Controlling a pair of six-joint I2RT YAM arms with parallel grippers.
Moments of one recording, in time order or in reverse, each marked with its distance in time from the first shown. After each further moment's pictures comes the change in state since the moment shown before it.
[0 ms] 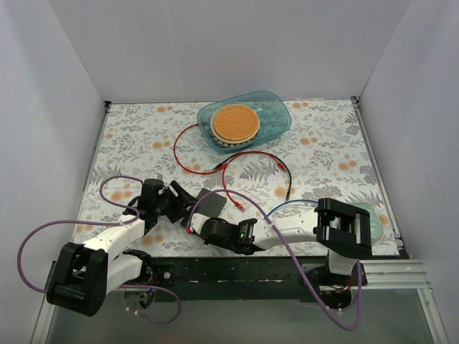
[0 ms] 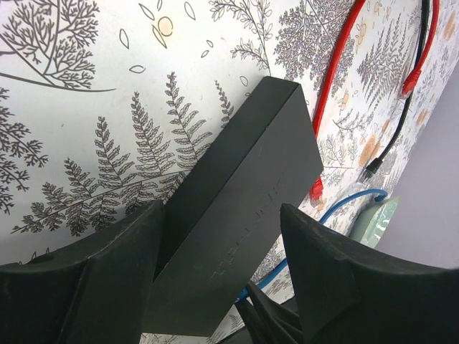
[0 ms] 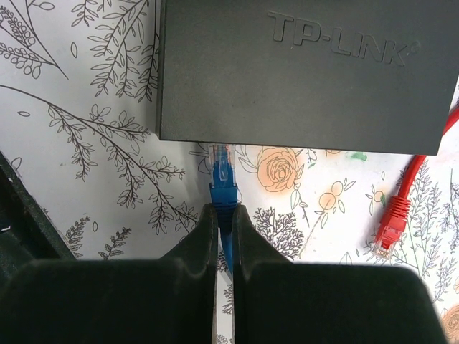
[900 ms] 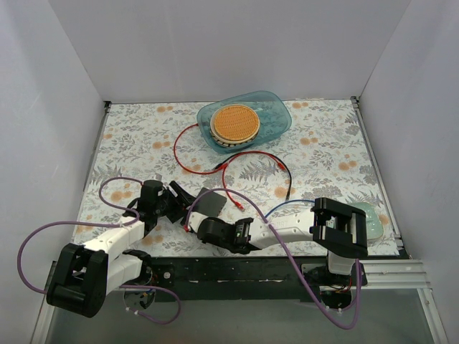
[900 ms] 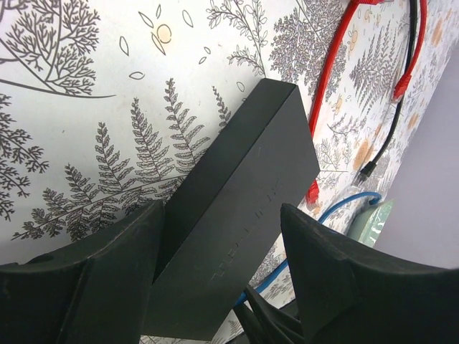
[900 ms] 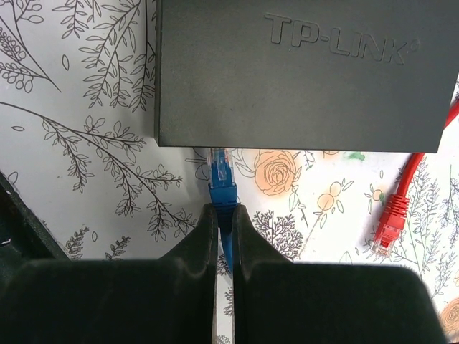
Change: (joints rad) left arm 0.001 -0.007 -0.023 0.042 -0.004 -0.009; right arm 0.001 0.030 0.049 -0.049 0.020 0.027
